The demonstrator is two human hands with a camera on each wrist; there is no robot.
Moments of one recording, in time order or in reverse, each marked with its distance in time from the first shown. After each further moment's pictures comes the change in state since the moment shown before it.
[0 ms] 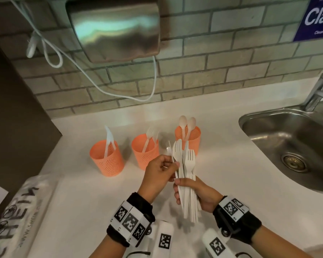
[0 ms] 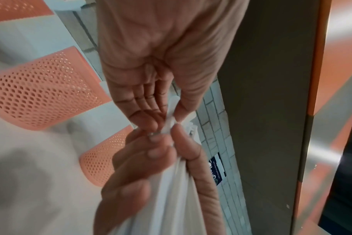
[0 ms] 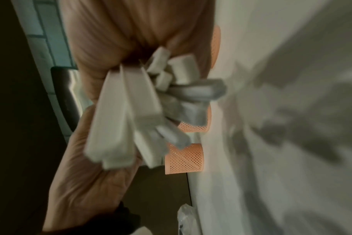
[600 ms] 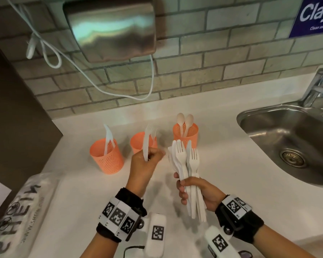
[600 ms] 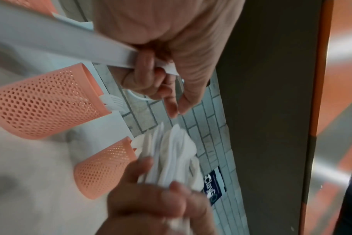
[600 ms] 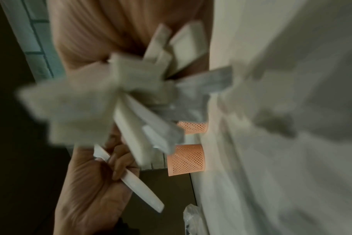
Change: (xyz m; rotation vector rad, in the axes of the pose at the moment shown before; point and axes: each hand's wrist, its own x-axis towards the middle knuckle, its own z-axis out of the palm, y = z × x) left_hand -0.009 0.017 -0.018 -0.032 0.240 0.104; right_hand -0.010 0.005 -0.011 0.118 -0.112 0.055
